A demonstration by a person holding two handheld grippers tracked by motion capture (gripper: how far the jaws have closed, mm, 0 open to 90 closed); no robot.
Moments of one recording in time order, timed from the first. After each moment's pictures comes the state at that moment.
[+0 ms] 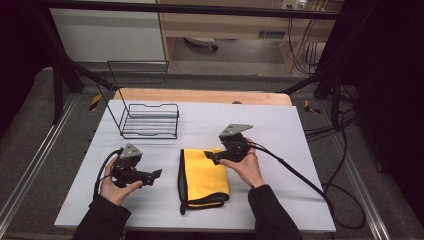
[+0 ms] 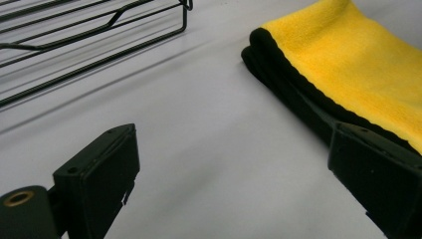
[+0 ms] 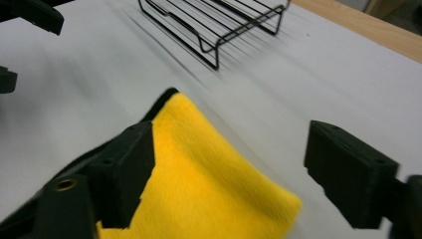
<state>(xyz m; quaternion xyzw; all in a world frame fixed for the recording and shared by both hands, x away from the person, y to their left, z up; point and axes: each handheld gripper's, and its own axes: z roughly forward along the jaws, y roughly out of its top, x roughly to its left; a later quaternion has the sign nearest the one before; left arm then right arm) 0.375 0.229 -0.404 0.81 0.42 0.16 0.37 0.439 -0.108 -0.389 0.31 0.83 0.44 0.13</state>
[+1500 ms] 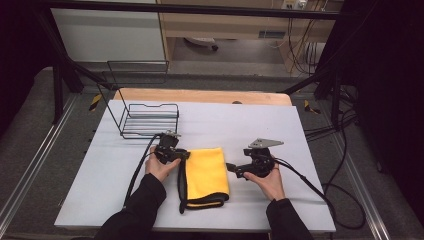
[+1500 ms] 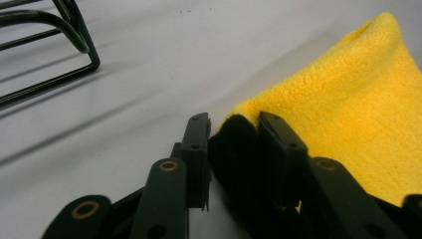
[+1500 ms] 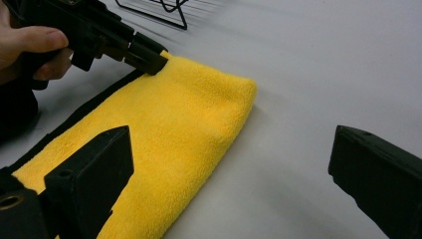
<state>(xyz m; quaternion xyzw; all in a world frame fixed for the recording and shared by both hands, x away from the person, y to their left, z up) 0.462 0.140 -0.442 0.81 0.46 0.07 0.35 0.408 -0.174 -0.417 0.39 0.79 0.46 0.09</state>
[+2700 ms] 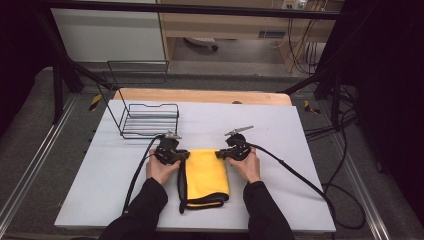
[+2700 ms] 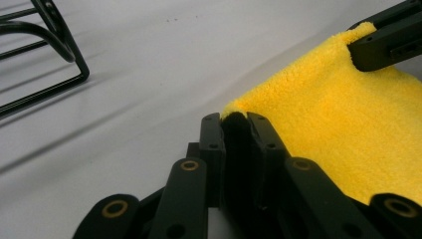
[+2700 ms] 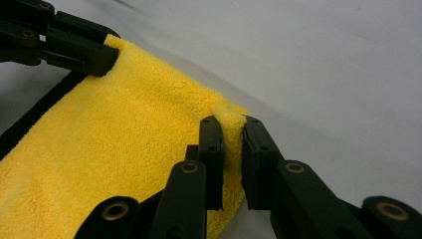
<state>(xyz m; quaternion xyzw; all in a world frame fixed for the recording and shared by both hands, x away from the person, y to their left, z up) 0.456 0.140 -0.443 0.82 0.44 0.09 0.37 0.471 -0.120 -0.443 0.43 0.82 0.37 0.04</state>
